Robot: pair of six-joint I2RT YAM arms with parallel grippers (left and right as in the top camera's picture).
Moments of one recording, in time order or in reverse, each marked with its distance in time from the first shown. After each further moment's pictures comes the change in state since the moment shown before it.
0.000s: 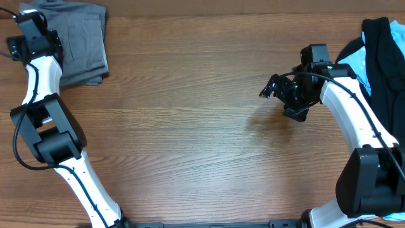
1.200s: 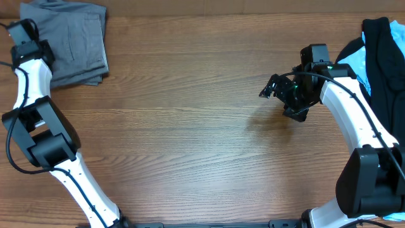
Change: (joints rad) left arm 0.055 -0.005 0.004 -0.156 0.134 -0.120; right arm 0.000 0.000 0.000 0.000 0.000 -0.001
